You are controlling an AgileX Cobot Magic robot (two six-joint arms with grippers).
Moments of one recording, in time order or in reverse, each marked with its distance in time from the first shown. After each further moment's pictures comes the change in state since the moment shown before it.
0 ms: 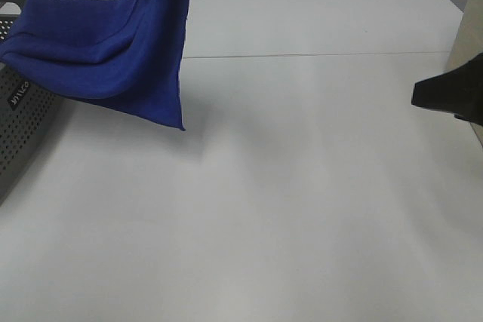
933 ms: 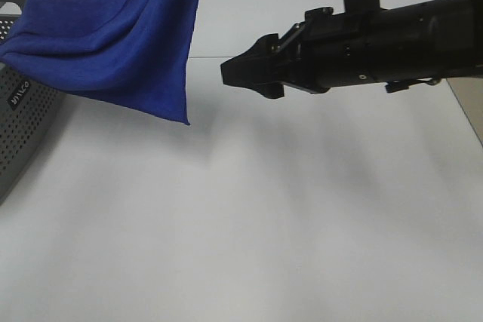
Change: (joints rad) left arm 0.000 0.027 -0.087 -0.084 -0.017 -0.037; right arm 0.498 0.594 -0.357 0.599 -0.080 -0.812
